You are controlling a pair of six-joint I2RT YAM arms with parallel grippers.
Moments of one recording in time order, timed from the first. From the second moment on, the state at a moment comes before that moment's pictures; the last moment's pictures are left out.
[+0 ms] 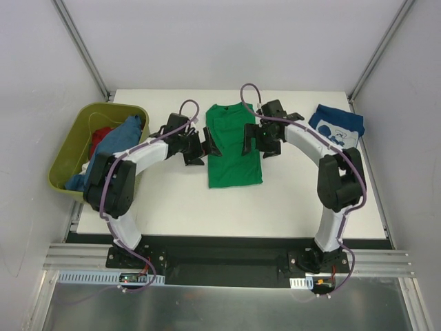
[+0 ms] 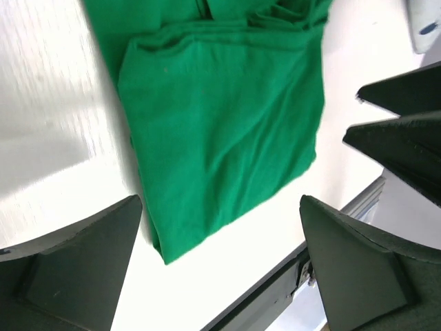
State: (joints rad) left arm -0.37 1.79 1.15 -0.23 0.52 -0.70; right arm 0.41 1.93 1.53 -0.73 -0.18 0.36
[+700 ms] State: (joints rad) left arm -0.44 1.70 0.88 -0.21 0.49 -0.77; right arm 0.41 1.70 1.09 -0.63 -0.28 0.43
